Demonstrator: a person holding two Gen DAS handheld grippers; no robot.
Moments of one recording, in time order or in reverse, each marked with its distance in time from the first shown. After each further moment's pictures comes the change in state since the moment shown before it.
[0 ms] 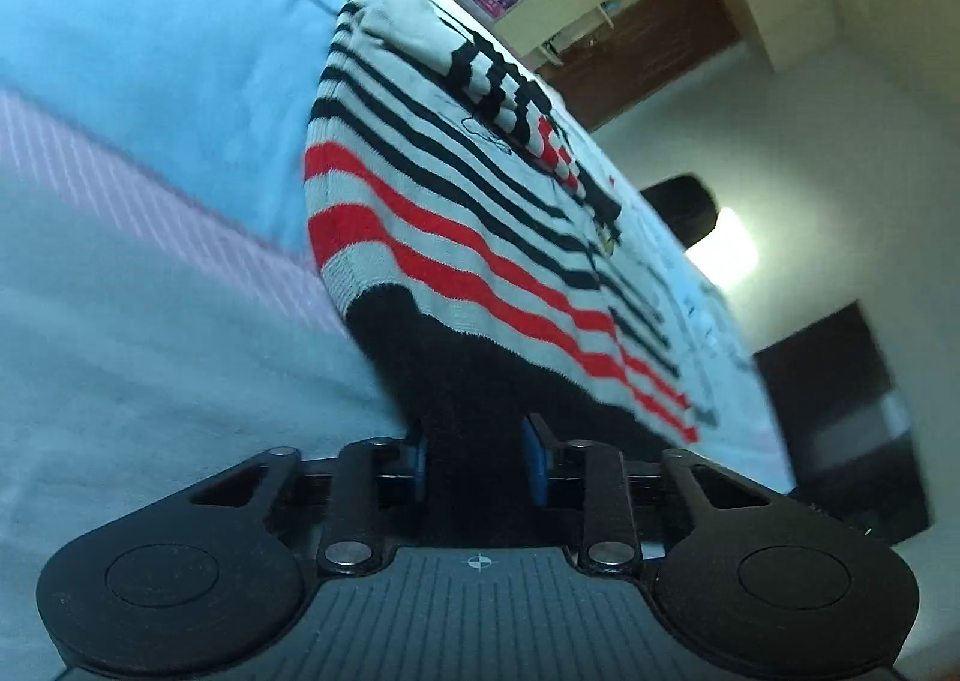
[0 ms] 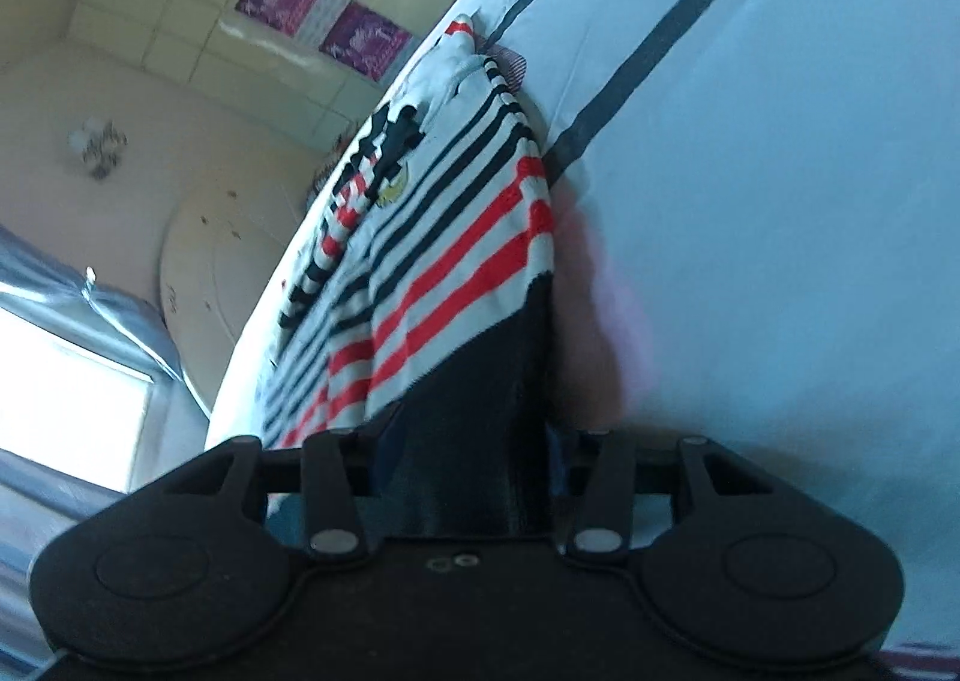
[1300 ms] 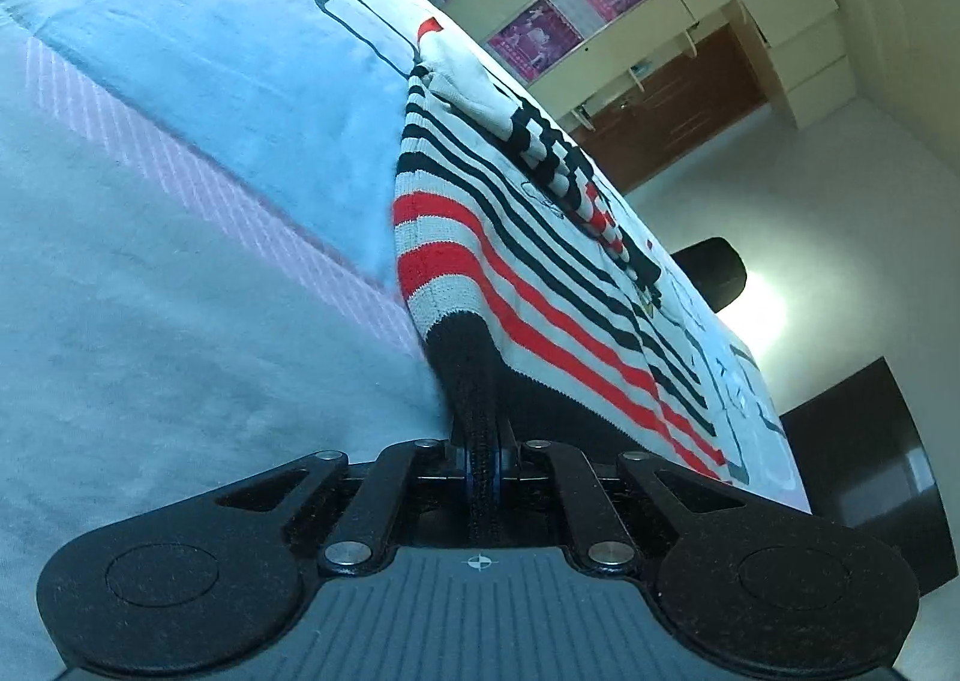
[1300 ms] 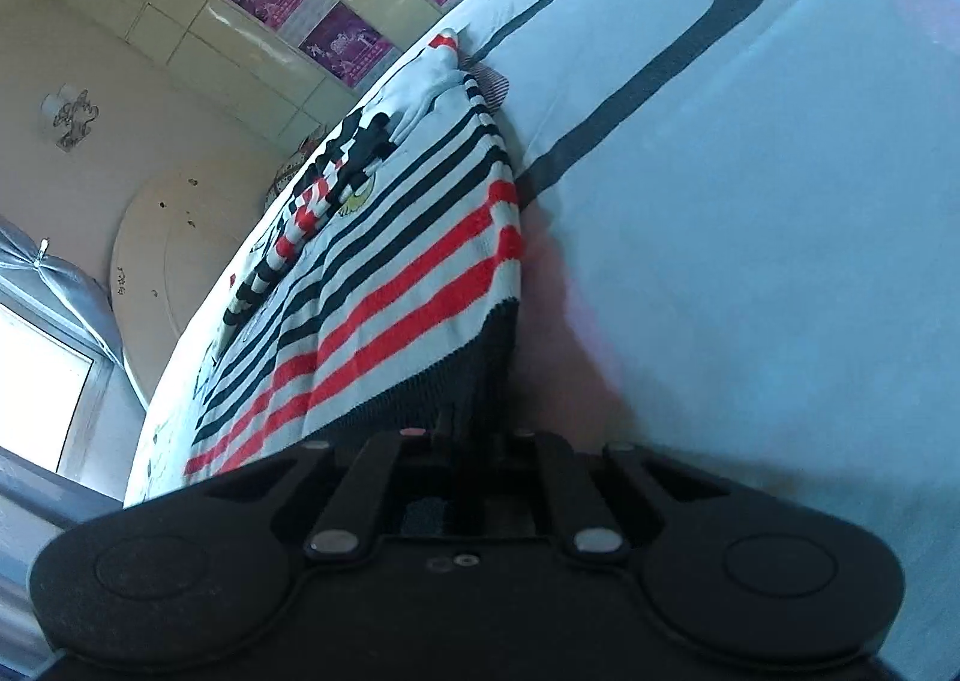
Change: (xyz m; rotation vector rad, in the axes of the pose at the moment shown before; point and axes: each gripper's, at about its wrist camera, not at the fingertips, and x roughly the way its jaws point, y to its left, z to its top) left arm -0.015 0.010 -0.002 -0.002 -0.126 0.091; right arm 0.004 0.000 -0.003 -0.115 -0.041 -0.134
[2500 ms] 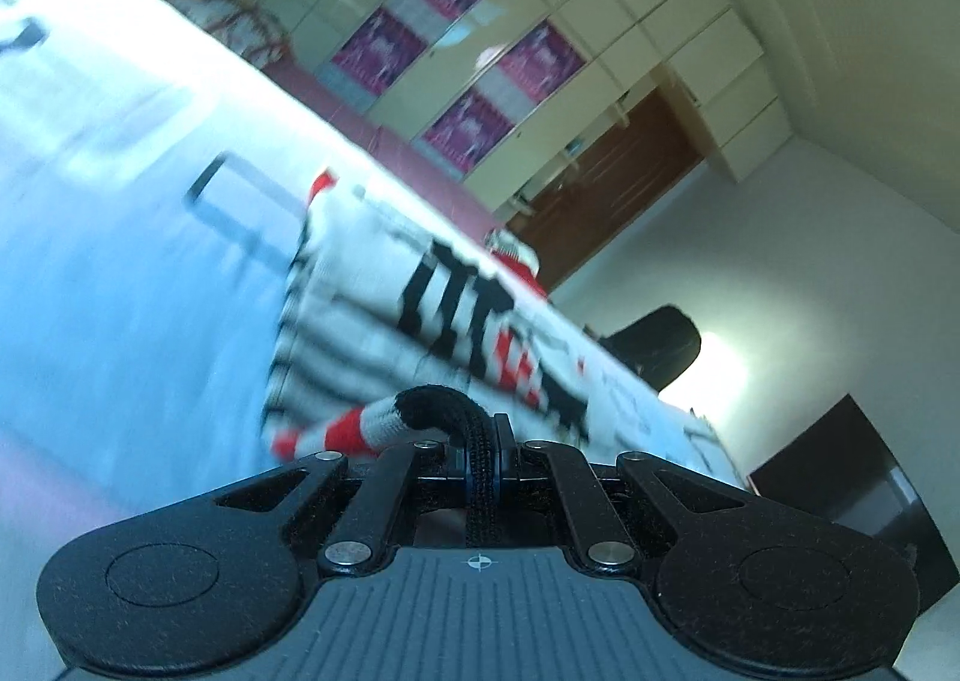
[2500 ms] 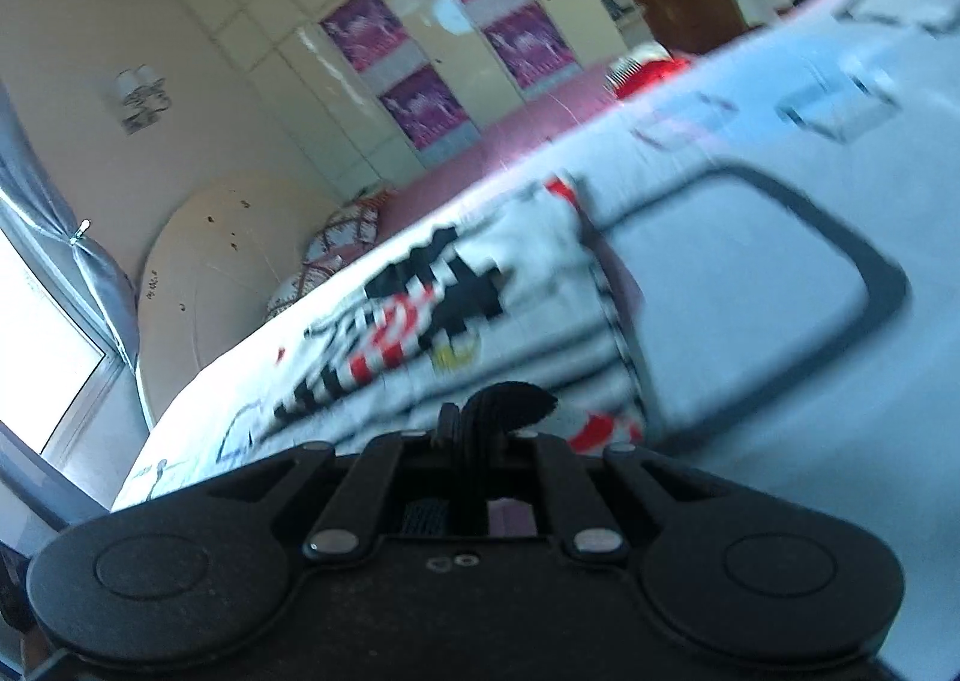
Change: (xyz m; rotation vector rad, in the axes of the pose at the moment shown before) left arm -0.001 -0.050 0.081 0.102 -0.201 -0.088; right arm -0.002 0.080 0.087 -0.254 -0.168 0.029
